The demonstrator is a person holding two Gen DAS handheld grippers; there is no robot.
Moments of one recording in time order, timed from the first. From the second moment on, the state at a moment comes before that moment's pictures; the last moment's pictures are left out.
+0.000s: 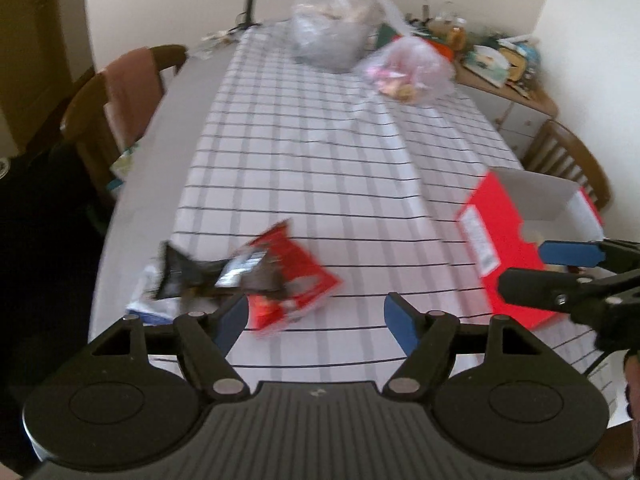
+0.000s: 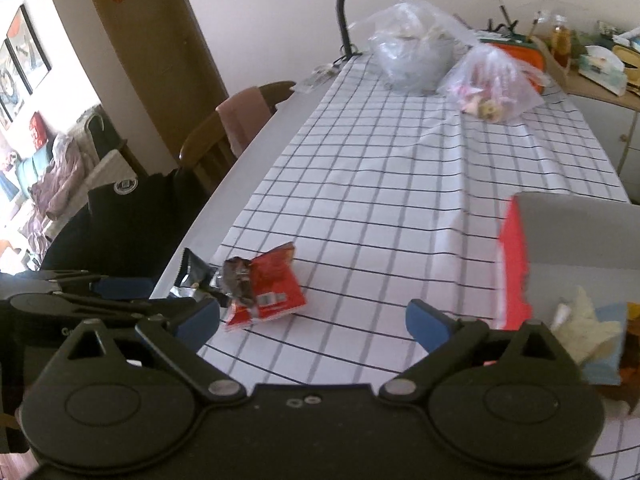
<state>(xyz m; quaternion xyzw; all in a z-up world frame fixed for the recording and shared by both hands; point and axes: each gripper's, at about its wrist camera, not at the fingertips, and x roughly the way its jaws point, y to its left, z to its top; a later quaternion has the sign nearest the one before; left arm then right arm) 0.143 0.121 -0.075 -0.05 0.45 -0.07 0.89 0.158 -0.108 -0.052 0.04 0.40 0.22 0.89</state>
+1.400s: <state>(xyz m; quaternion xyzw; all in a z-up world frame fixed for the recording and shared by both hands) 0.253 0.239 -0.175 -0.17 0.56 -0.07 0.81 0.238 0.055 -0.153 -0.10 0.46 0.27 0.84</state>
